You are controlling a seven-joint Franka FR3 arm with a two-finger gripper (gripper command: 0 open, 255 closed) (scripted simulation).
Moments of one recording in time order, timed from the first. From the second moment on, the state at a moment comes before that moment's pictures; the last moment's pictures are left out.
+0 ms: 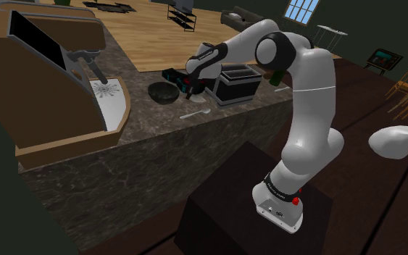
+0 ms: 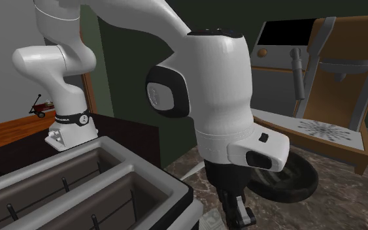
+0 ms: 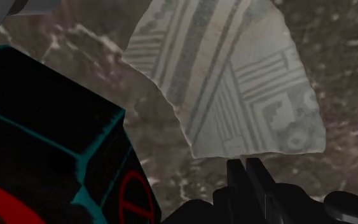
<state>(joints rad) -0.28 0.62 0.01 -1.74 0.12 2.52 -0.95</state>
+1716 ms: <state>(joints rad) -0.46 0.56 0.09 -1.84 0.00 2.51 -1.57</state>
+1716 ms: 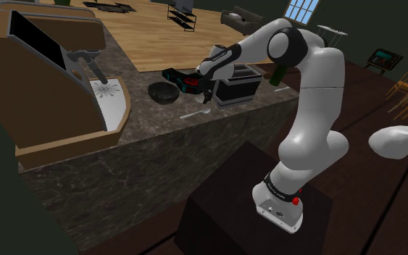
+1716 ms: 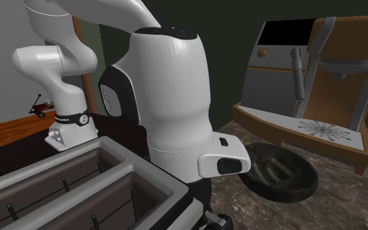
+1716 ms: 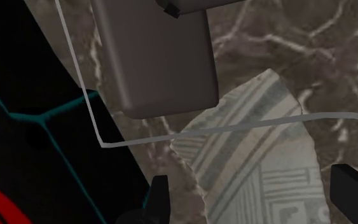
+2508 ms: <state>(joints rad) -0.46 0.56 0.09 -1.84 0.00 2.51 -1.57</state>
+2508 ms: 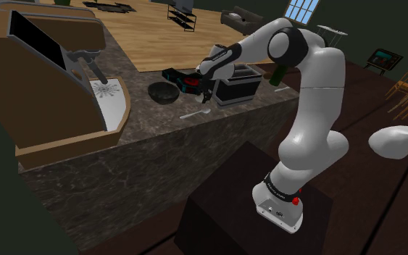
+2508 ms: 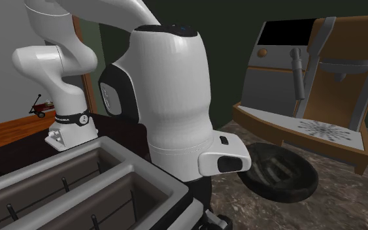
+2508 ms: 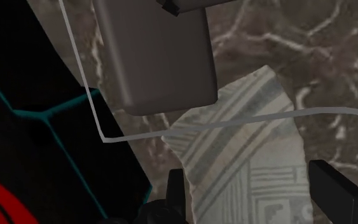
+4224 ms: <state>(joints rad) -0.47 0.36 0.10 -1.78 0.02 2.24 -1.57</state>
